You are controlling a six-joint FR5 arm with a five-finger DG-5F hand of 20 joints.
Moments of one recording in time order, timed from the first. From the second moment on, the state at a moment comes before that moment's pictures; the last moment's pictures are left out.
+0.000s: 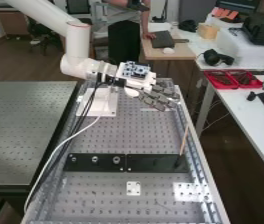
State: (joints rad) arm 1.91 -2.09 -1.71 -2.68 -1.02 -0.35
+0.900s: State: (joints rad) arm 1.90 -1.60 -1.97 -2.73 -0.79 -0.68
